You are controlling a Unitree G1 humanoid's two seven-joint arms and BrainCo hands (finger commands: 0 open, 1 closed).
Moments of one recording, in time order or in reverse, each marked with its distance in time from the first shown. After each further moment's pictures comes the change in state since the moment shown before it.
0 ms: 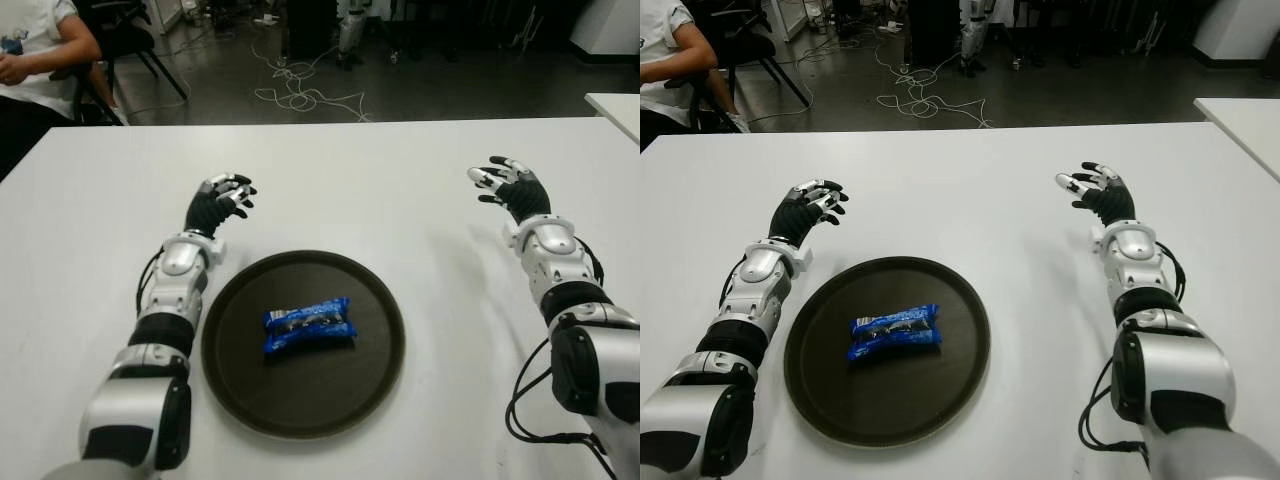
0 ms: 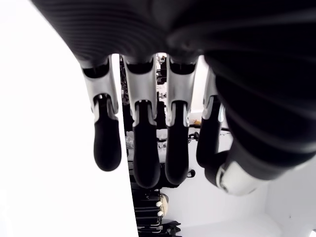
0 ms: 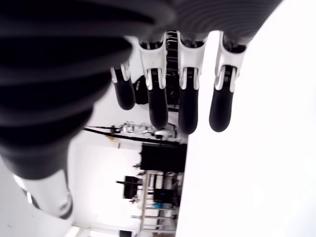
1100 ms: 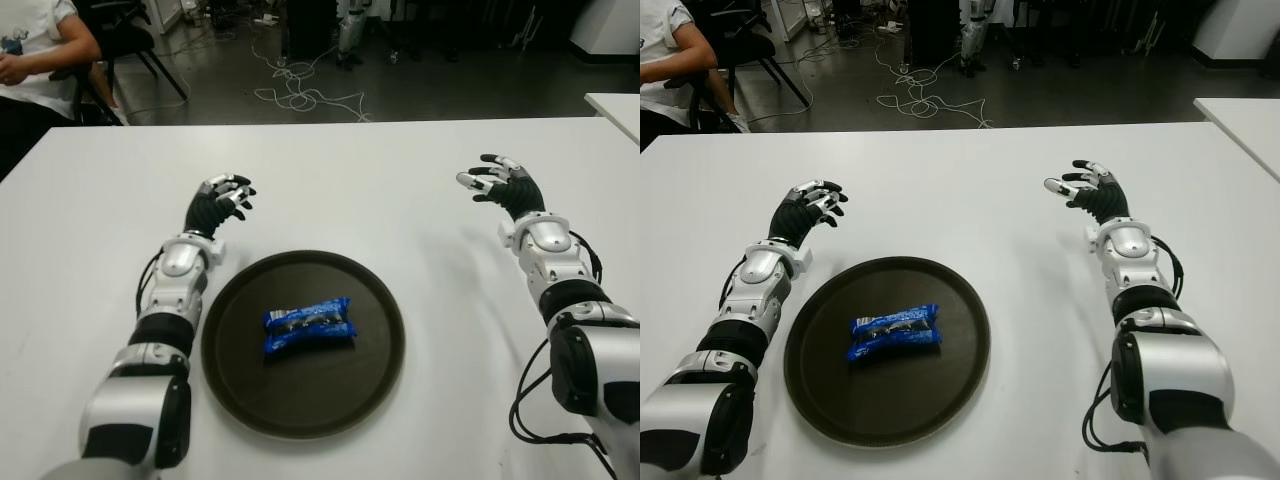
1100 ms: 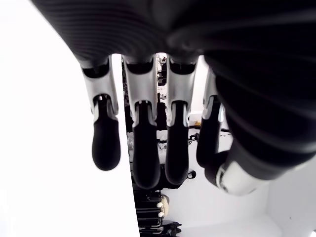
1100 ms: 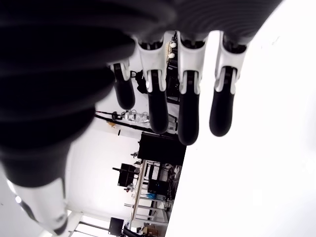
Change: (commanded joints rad) left arm -0.003 -0.002 0.002 0.011 -0.005 -0.025 -0.005; right arm 0.010 0.000 0.017 0.003 -0.028 -0.020 0.022
